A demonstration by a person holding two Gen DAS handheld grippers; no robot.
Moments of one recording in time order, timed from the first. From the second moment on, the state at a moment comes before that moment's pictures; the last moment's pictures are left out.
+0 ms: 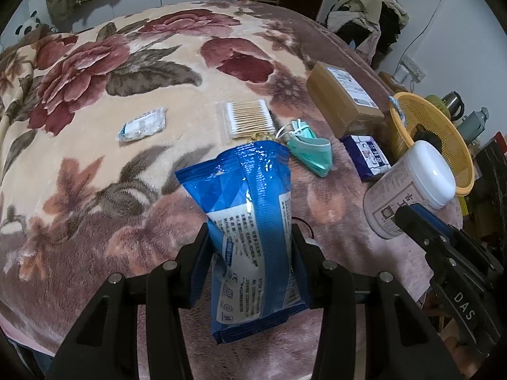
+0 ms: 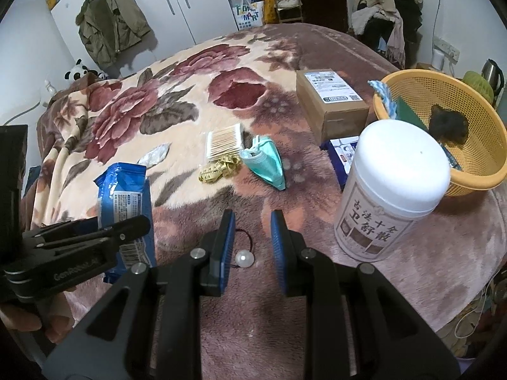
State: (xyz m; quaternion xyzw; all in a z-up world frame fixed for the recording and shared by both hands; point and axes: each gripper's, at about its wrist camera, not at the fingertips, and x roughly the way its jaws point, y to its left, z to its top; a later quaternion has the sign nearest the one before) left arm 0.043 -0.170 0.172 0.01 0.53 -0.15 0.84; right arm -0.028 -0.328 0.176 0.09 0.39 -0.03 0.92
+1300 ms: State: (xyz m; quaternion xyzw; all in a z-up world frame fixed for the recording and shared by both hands) left arm 0.055 -0.104 0.107 -0.02 0.57 -0.10 0.81; right arm 0.007 -0.302 0.071 0.08 0.47 -0.01 0.88
